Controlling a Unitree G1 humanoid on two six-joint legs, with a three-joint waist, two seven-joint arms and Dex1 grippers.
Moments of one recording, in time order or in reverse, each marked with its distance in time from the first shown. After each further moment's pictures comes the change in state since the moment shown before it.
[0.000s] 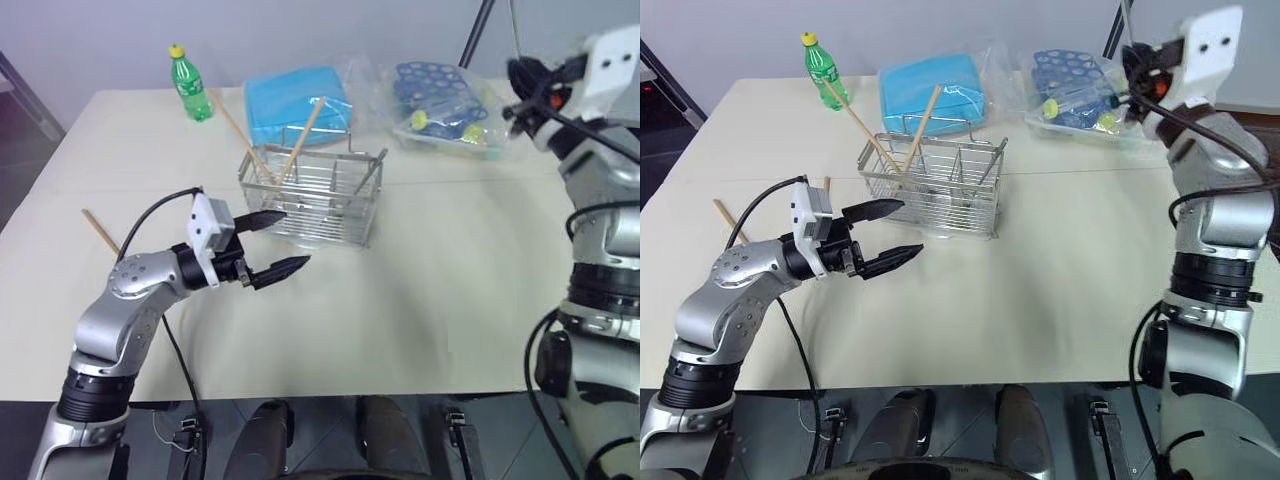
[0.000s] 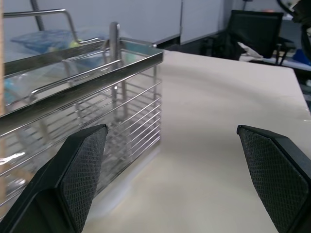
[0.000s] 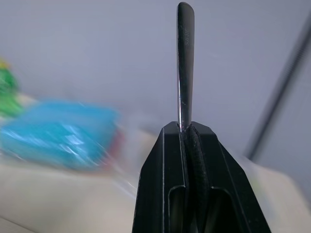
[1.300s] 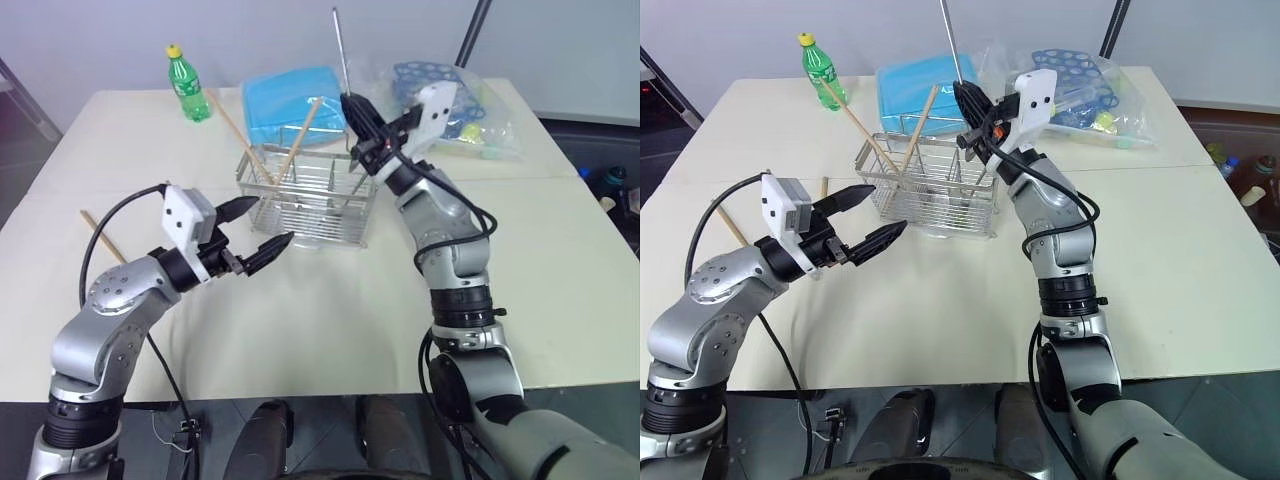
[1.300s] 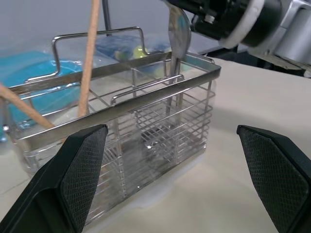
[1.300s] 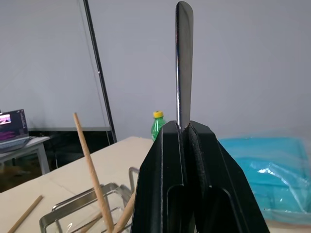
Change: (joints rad) left arm 0.081 -0.018 0.086 -0.179 -0.039 0.107 0.269; right arm 0.067 0.438 0.182 0.096 0.061 -0.248 -0.018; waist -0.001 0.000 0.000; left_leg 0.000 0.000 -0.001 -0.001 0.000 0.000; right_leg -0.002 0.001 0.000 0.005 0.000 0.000
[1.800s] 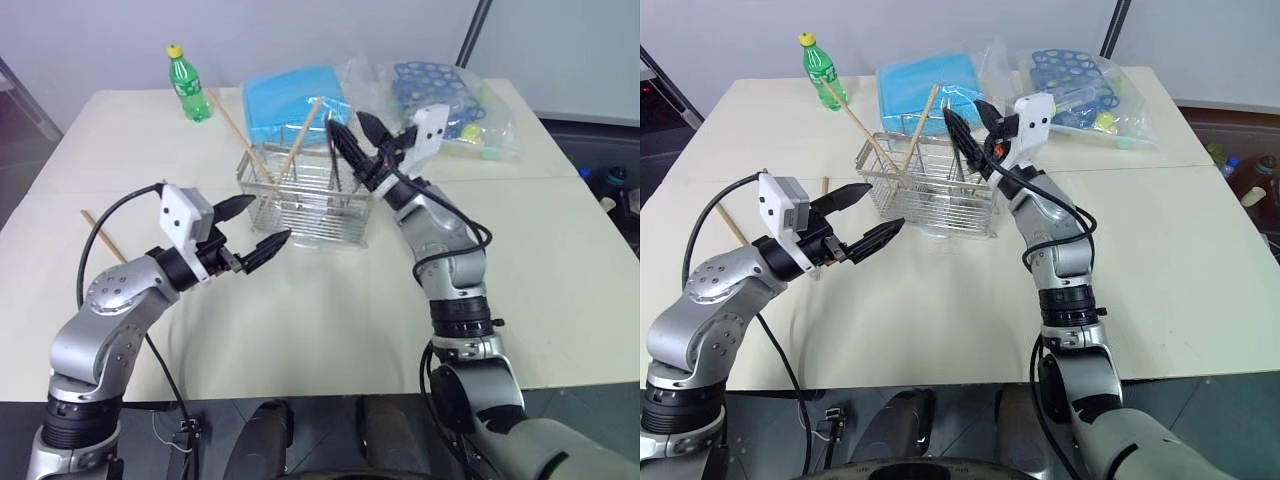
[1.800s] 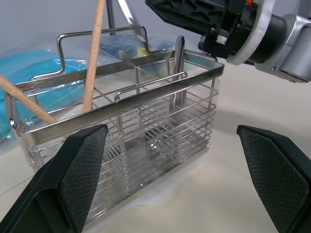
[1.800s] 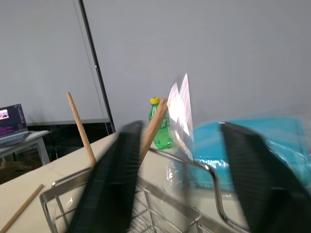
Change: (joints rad) left arm -0.002 0.002 0.000 0.011 0.001 -0.002 0.002; right arm 0.052 -0.003 -0.002 0.004 0.001 -0.006 0.000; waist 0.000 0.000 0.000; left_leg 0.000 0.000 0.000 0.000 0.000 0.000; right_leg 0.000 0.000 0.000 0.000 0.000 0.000
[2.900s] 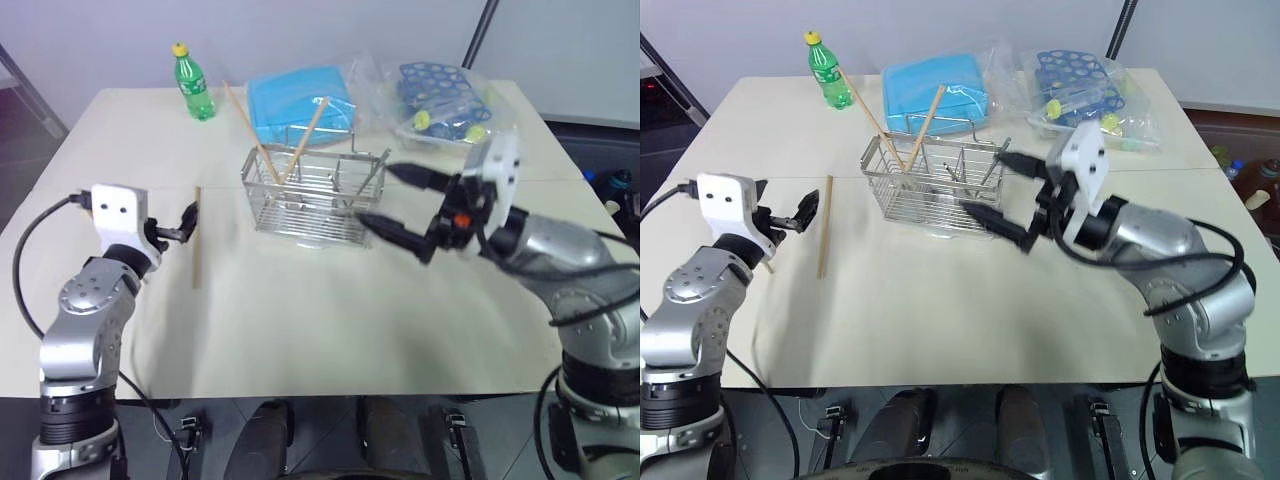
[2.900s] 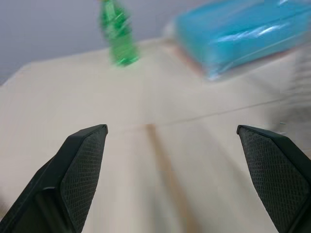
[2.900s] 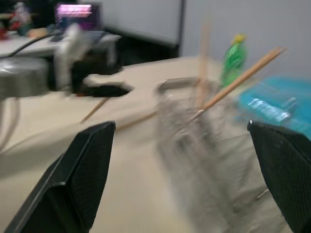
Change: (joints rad) left arm 0.012 -0.099 0.144 0.197 0.323 -0.002 0.453; right arm 0.342 -0.571 -0.077 -0.724 0.377 0.526 0.268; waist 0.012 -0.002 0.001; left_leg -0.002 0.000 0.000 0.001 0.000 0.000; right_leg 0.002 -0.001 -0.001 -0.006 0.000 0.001
